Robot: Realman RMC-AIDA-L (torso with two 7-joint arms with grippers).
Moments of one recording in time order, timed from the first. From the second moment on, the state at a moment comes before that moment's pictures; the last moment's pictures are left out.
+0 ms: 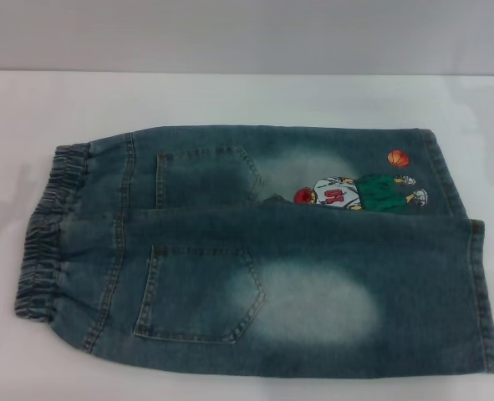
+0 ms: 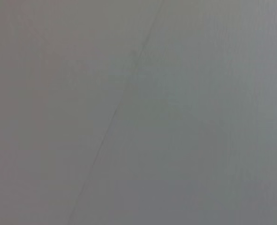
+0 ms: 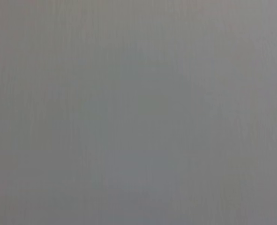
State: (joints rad) left arm -0.35 -2.06 0.59 -0.01 0.71 1.67 -0.62; right arm 0.75 2.08 -0.96 -0.12 -0.22 -1.09 0.21
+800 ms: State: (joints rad) left arm -0.33 -2.06 0.66 0.05 0.72 1.67 -0.84; right arm 0.63 1.97 -1.05 -0.31 -0.22 -0.96 0.54
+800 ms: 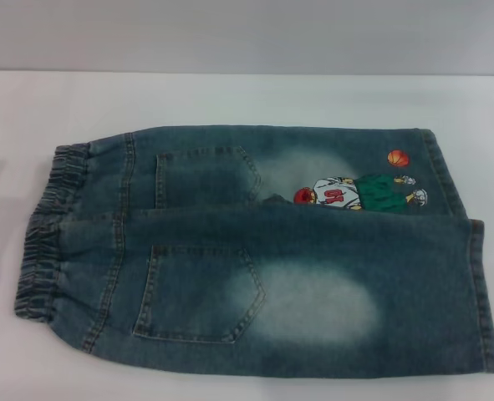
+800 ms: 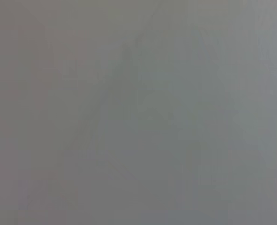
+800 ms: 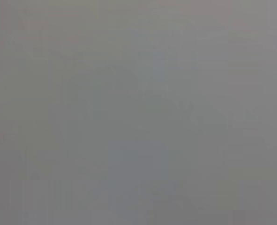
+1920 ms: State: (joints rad) left arm -0.27 -1.81 1.13 0.46 0.95 1.58 -1.45; right arm 0.58 2.06 -1.12 -0.30 -0.55 -0.88 0.63
